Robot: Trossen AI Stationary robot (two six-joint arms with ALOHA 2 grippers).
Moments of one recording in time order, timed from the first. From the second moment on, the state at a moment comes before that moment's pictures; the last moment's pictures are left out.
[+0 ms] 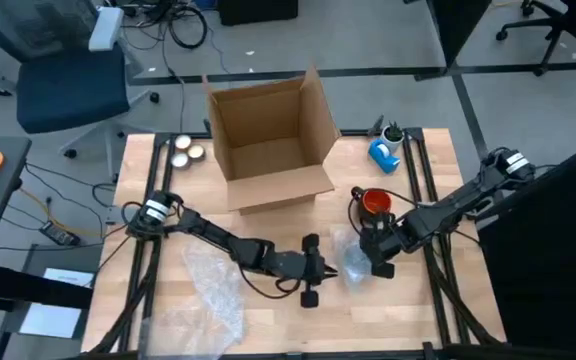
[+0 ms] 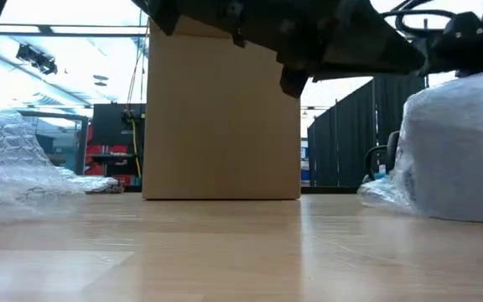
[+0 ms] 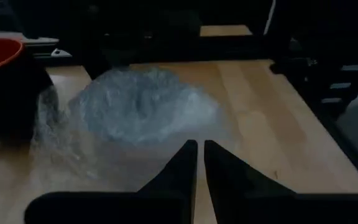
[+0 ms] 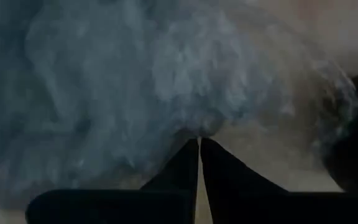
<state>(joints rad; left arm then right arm) -0.34 2.05 1.35 0.37 -0.26 -0.13 0.49 1.25 0.78 -0.83 0.20 0.63</state>
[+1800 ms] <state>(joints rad) -0.34 2.19 1.45 0.42 -0.34 -0.14 0.63 1.21 0.74 -0.61 0.14 0.80</state>
